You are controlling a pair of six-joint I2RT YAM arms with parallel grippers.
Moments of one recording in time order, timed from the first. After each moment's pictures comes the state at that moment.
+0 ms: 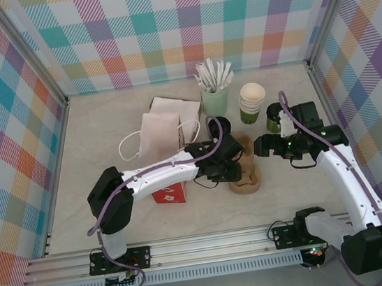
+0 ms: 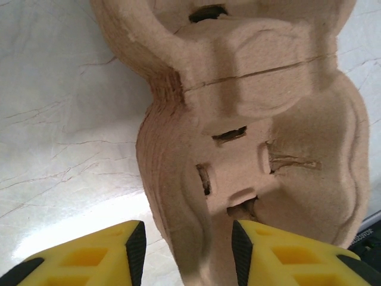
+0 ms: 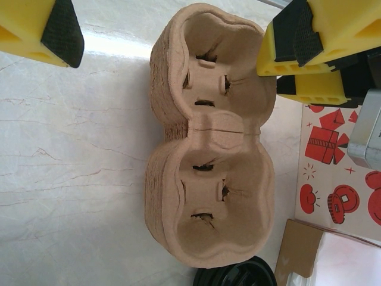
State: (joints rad) left arm -1.07 1.86 1.49 -0.73 0.03 -0.87; right arm 0.12 1.02 0.99 -1.04 -0.36 0.26
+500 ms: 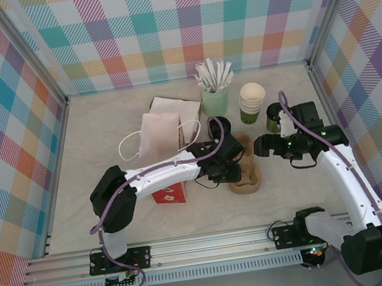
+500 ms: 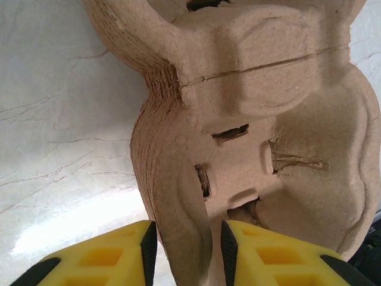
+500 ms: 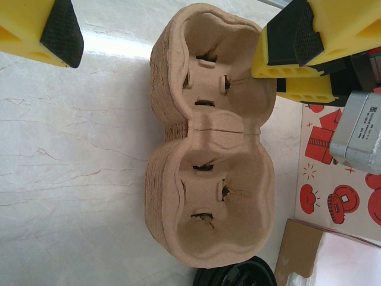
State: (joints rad) left arm -1.07 1.88 1.49 -0.73 0.04 -0.87; right arm 0.12 1.02 0.99 -1.04 -0.36 0.26
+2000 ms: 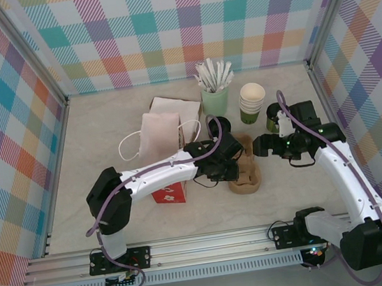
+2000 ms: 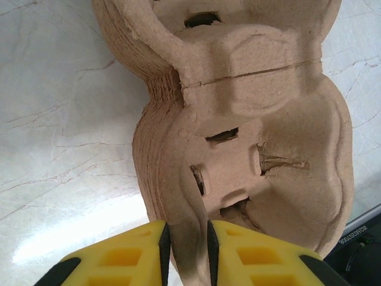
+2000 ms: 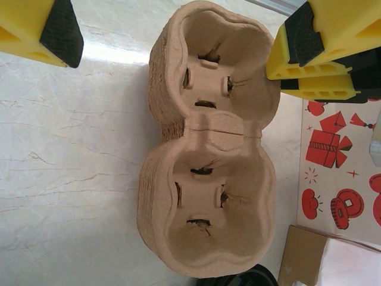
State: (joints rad) left arm -1.07 1.85 1.49 -0.73 0.03 -0.86; right arm 0.12 1.05 0.99 -1.04 -0.37 0.26
